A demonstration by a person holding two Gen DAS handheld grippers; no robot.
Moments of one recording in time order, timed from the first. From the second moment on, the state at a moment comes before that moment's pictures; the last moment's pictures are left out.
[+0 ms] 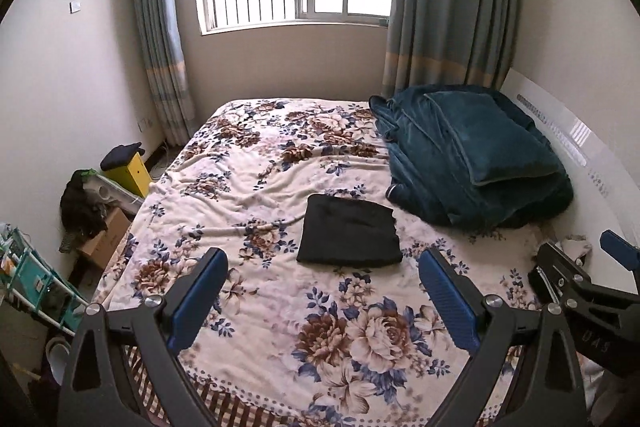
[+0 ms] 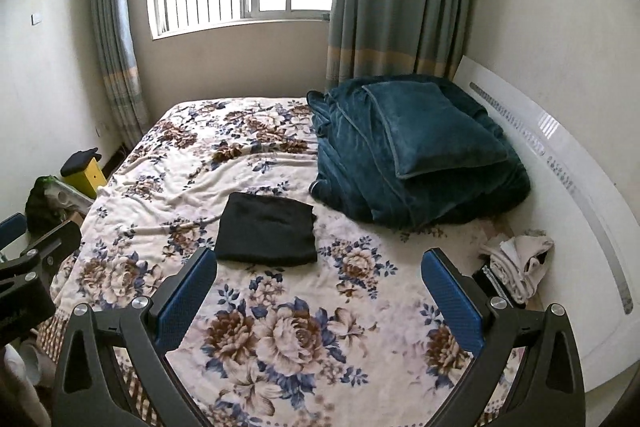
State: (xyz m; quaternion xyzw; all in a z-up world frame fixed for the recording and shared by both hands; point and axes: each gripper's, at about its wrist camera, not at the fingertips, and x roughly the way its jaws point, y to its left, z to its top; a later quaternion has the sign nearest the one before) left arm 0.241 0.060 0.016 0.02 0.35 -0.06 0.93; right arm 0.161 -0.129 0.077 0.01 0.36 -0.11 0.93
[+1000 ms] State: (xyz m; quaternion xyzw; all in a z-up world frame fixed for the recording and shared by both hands) left arm 0.223 0.056 0.020 0.03 0.36 -0.04 0.93; right arm 0.153 -0.130 0.105 0.00 0.34 -0.10 0.93
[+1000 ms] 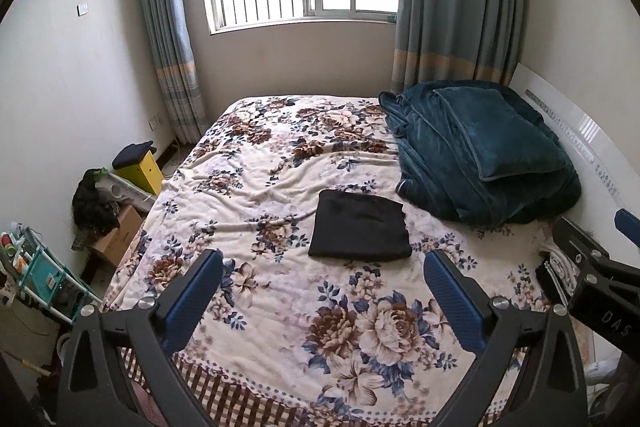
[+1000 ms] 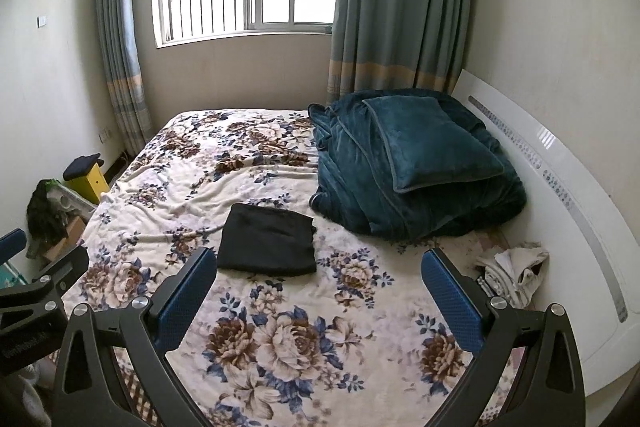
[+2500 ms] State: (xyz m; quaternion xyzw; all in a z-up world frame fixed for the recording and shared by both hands) left arm 0.224 0.054 0.032 0.03 0.35 -0.03 0.94; right arm 0.157 -0.131 0.107 0.01 0.34 -0.09 0.93
